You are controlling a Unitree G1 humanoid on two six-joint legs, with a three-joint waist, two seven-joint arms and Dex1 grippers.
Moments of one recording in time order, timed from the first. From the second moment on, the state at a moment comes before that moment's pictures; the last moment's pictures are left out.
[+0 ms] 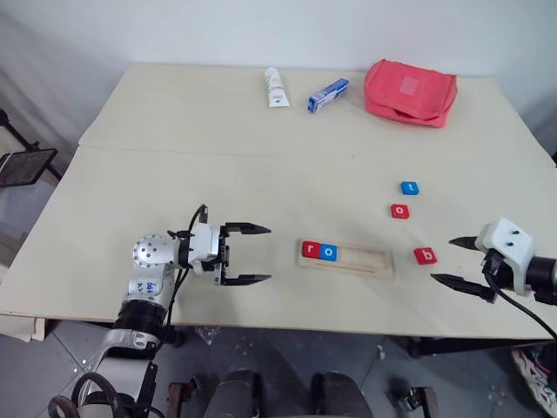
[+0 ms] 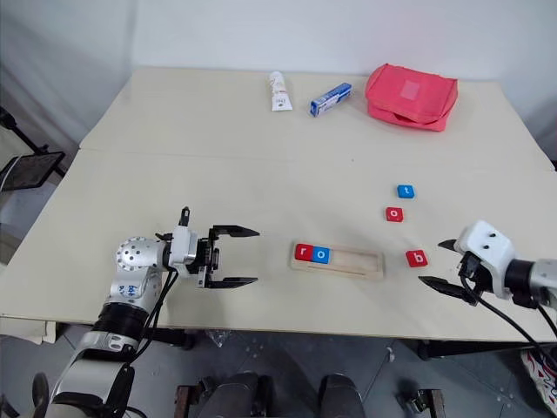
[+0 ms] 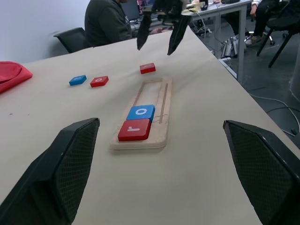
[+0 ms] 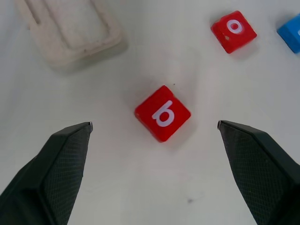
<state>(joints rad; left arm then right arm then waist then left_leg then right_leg) -0.49 0.40 -0.02 0.45 -0.36 -0.42 -1.41 -0.19 -1.08 -0.13 0.20 0.24 0.11 1.19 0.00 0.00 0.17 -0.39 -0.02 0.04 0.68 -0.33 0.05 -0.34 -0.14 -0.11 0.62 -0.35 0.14</state>
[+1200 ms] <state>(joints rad) -0.42 0.41 -0.03 0.33 -0.36 -0.38 -1.31 -0.39 -1.06 -0.01 0.18 0.18 0.26 1.37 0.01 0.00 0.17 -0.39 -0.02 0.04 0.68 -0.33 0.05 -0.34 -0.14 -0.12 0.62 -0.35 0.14</state>
